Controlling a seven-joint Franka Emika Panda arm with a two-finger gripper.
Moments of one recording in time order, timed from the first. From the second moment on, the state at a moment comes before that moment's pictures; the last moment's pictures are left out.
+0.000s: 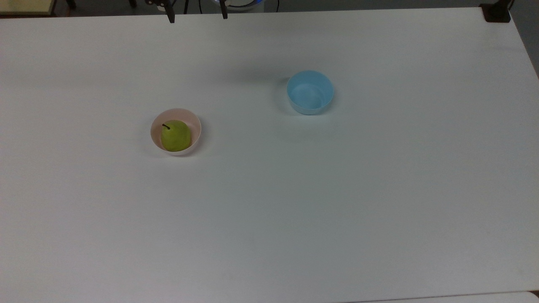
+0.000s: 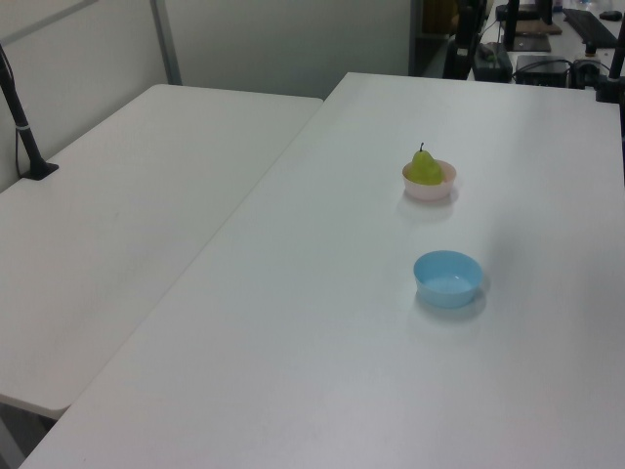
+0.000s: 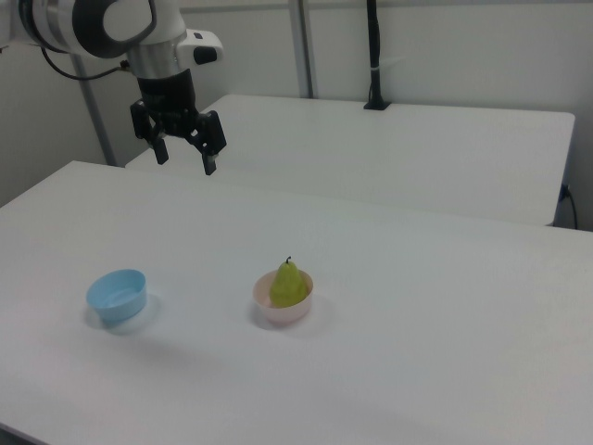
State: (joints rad) arm 0.02 -0.02 -0.08 -1.61 0.07 1.66 -0.13
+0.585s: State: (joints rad) arm 0.03 -0.02 -0.08 -1.61 0.07 1.66 -0.13
